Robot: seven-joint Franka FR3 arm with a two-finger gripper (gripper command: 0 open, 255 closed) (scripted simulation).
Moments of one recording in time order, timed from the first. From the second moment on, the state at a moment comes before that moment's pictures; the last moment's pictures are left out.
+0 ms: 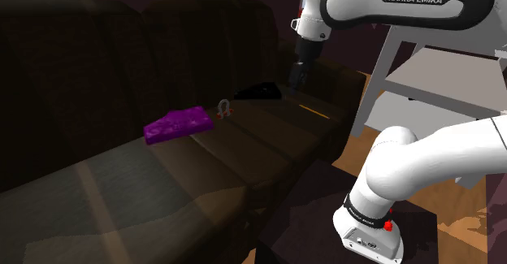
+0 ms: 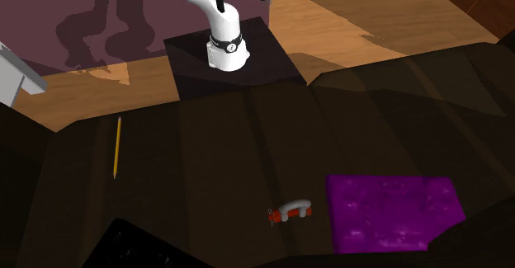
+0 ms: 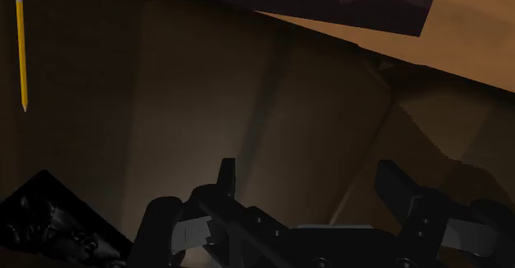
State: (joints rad) arm 0.01 -0.83 -0.07 -2.41 -0.05 1.69 -0.17
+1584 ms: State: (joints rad) arm -0.03 -0.09 -0.02 -2.22 -0.13 2.40 0.05
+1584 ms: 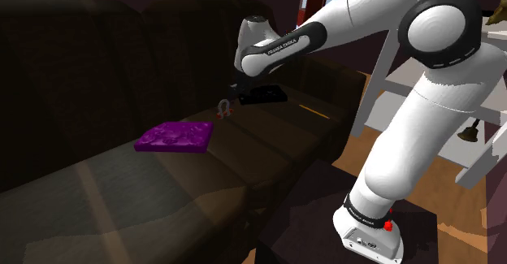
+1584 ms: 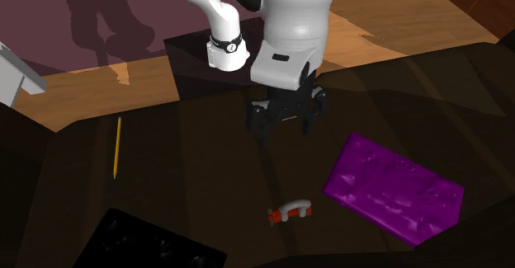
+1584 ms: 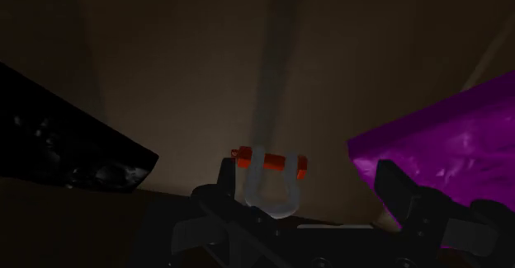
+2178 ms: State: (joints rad) arm -0.04 0.22 -0.03 -1.96 -0.20 2.52 0.16
